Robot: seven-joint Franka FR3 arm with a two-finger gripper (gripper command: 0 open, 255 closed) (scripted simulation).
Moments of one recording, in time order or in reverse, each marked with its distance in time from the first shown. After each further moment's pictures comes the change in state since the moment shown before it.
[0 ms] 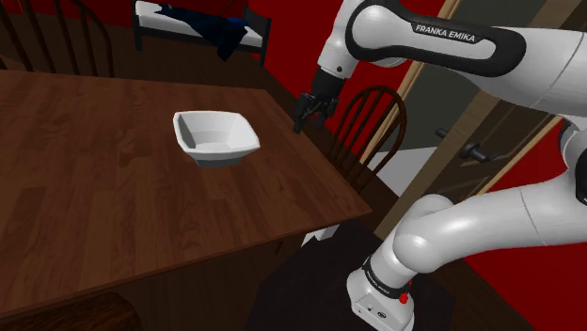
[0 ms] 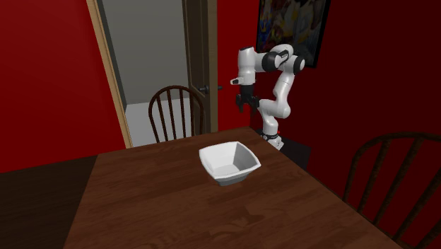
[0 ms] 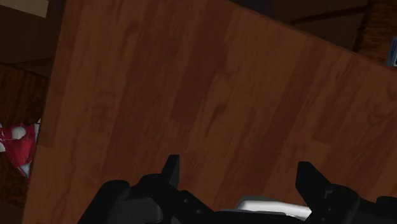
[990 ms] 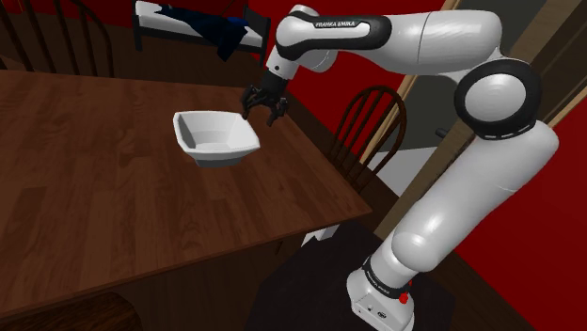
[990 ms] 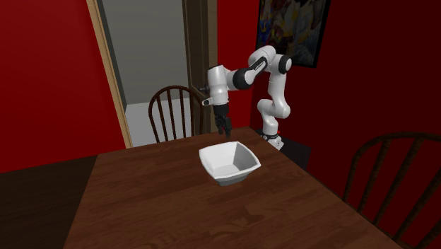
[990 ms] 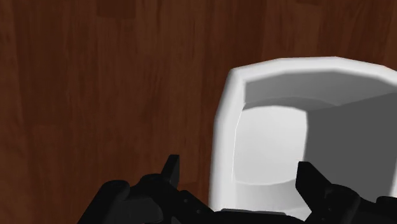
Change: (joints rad) arm -0.034 0.558 -0.006 0.336 0.126 0.229 0.169
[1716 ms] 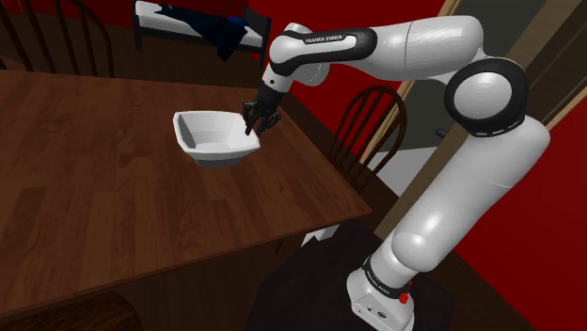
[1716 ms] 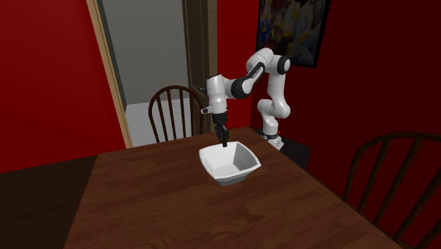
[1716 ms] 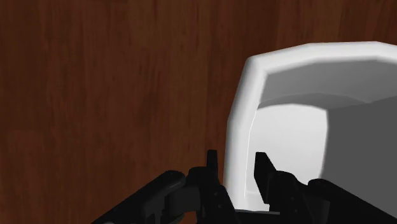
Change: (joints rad) arm 0.001 0.047 0.001 -0.053 0.018 0.097 -0.020
